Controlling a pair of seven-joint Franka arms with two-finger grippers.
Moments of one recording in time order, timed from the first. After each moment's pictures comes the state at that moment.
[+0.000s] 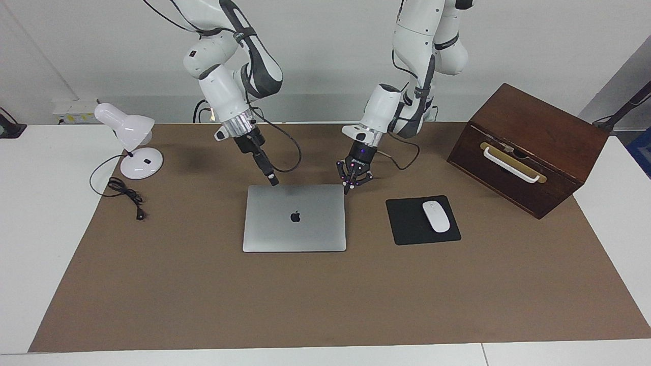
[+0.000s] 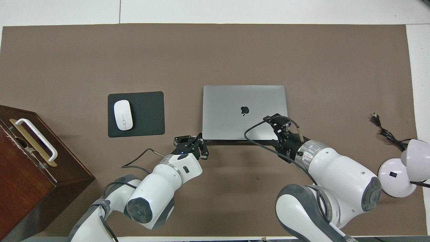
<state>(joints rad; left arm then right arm) -0.68 0.19 -0.05 -2.56 -0.14 3.48 -0.08 1.15 -0.17 -0.66 -2.58 0.75 3.06 0.88</state>
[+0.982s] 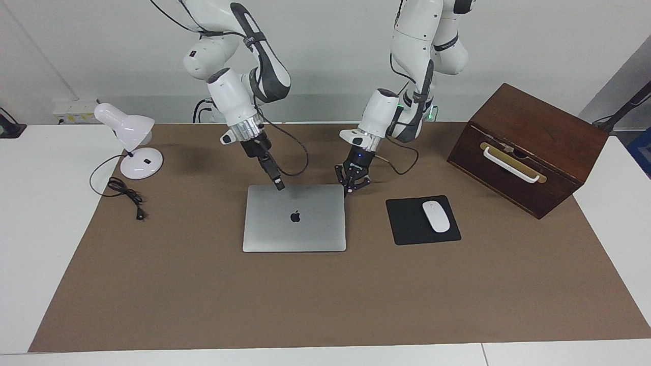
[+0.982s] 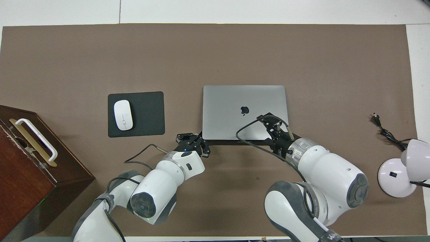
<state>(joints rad) -0.67 0.23 -0.06 -2.52 -0.13 3.48 -0.05 1.15 -0.11 -0.63 -2.56 0.79 3.06 0.82</state>
